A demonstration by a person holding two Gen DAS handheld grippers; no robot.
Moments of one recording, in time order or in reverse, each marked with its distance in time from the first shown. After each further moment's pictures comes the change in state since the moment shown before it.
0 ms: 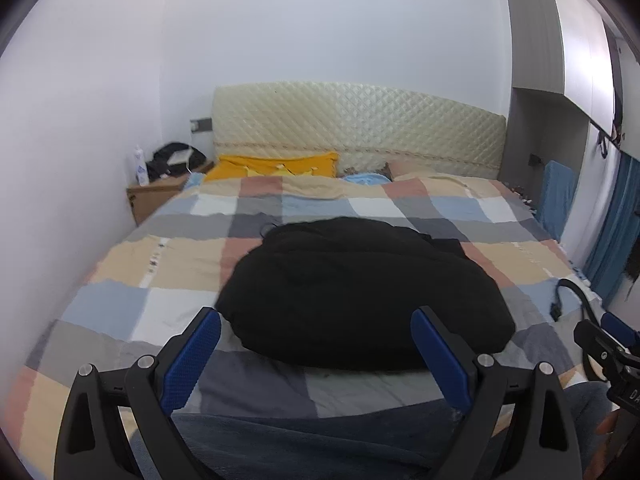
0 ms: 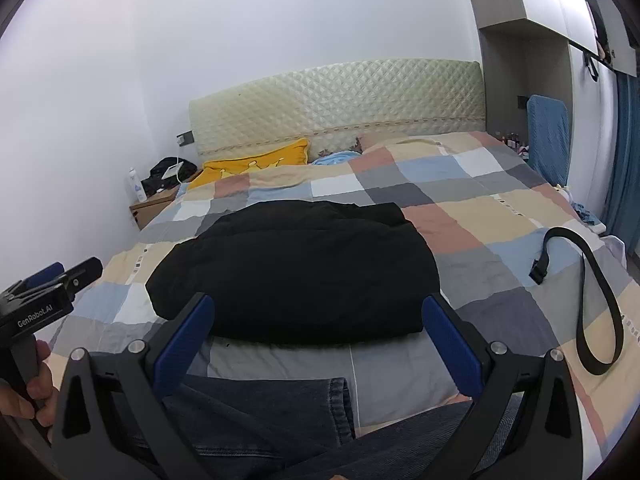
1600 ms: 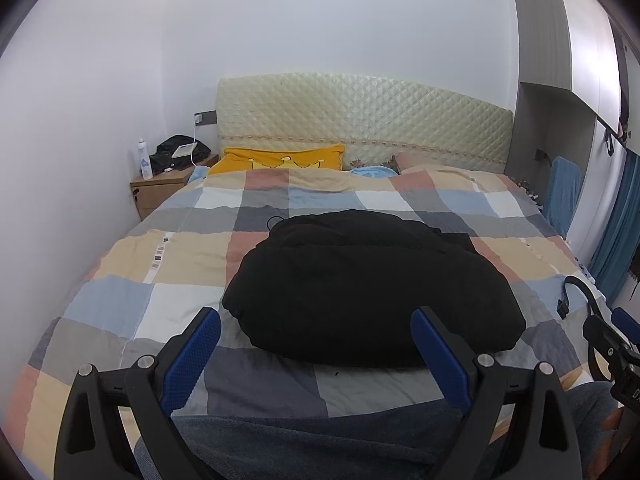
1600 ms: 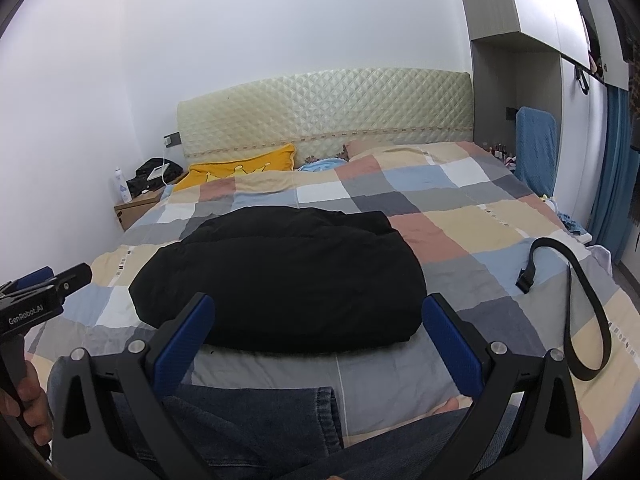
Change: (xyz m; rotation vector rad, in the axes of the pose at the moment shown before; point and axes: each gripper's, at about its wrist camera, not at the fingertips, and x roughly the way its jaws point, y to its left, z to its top) left arm 0.015 0.013 0.001 0.007 0.021 0.020; right arm 0.008 0.006 0.001 -0.020 -0.017 -0.053
